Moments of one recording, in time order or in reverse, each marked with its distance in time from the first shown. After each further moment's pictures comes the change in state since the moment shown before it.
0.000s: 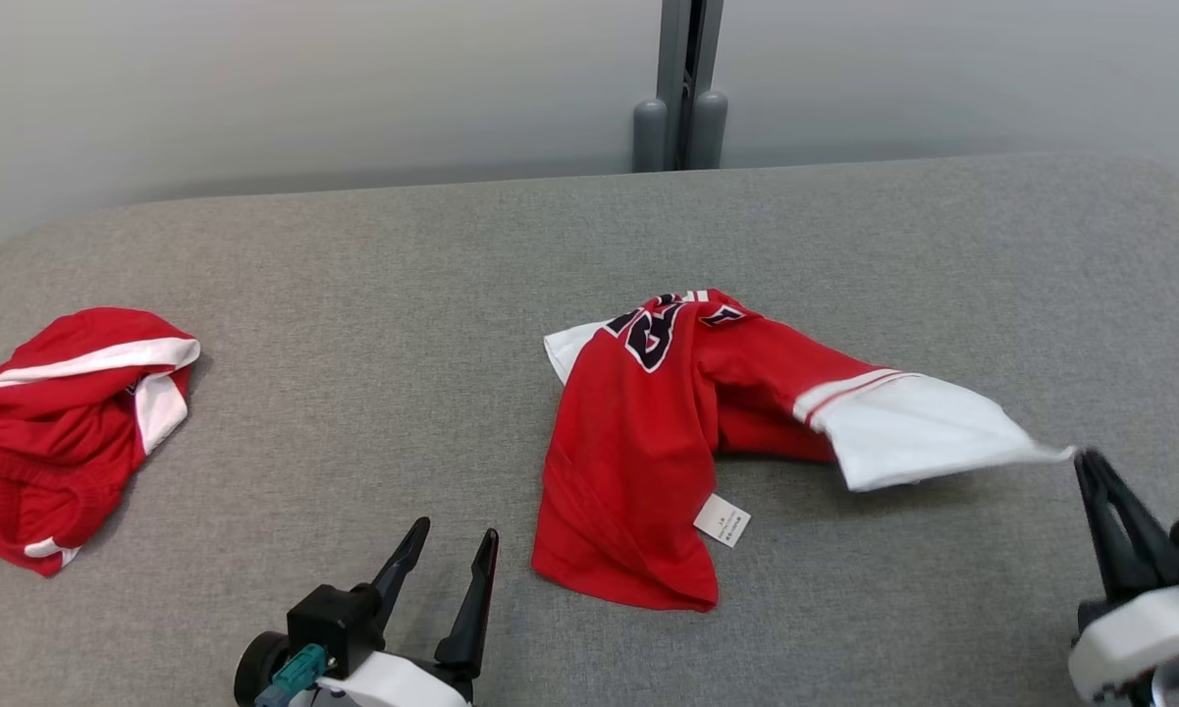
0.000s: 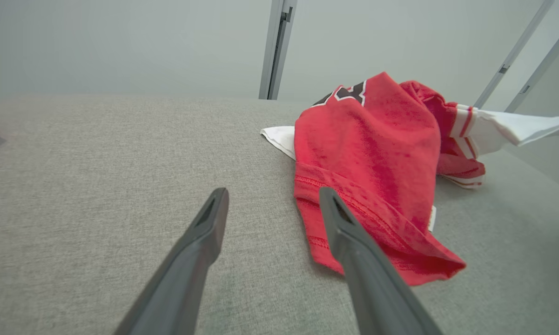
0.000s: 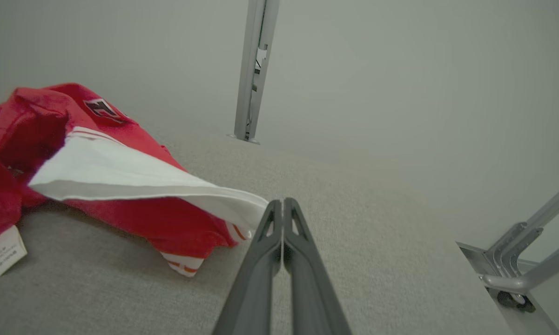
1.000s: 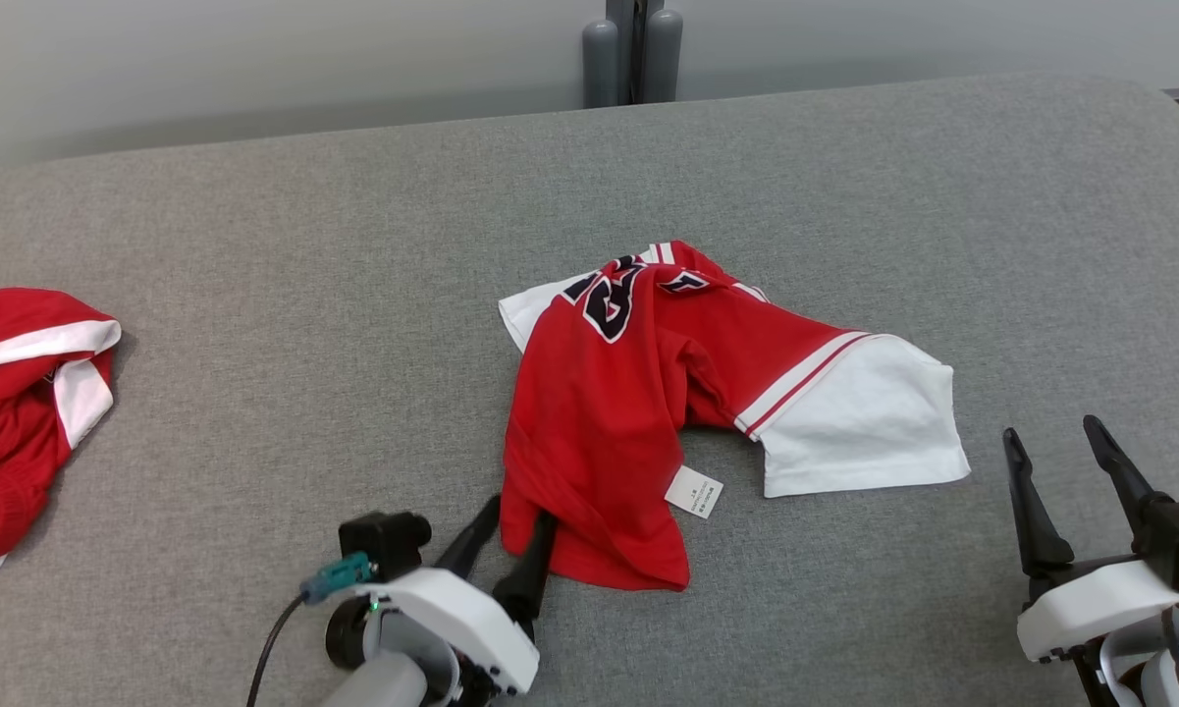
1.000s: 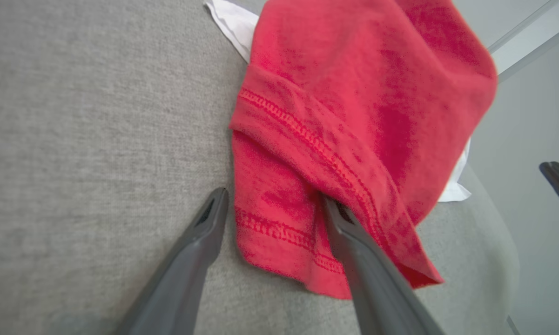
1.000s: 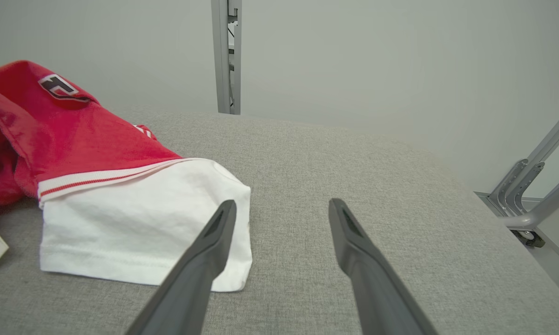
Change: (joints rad) left arm -0.291 0.007 -0.416 0.372 -0.625 -0.043 -0.009; right arm 0.019 0.152 -0.080 0.012 -0.015 0.000 0.000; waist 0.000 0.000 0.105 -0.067
